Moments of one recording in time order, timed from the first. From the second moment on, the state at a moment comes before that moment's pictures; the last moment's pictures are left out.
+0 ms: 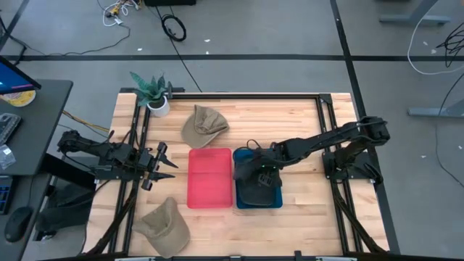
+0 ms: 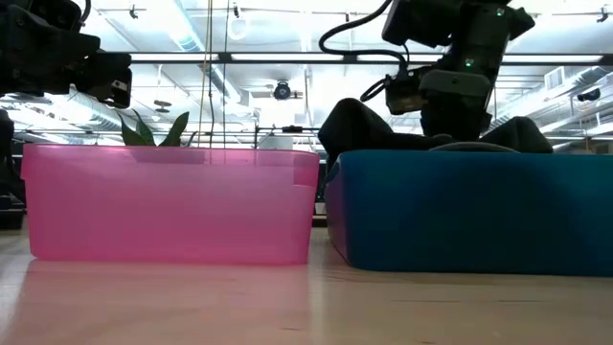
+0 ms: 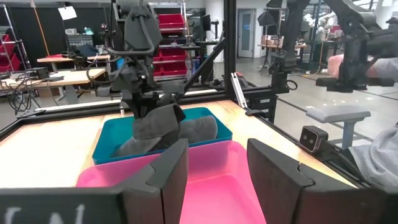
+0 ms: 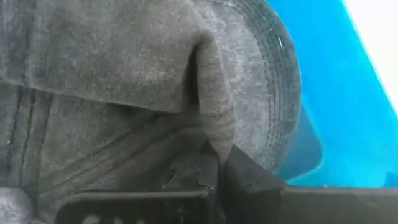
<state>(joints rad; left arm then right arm) -0.31 0.02 0.02 0.05 -0.06 0.03 0.13 1.63 1.02 -0.66 0.09 0.53</state>
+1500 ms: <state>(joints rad) -0.31 0.02 0.02 0.05 -0.06 0.03 0.19 1.56 1.01 -0.25 0.08 0.15</state>
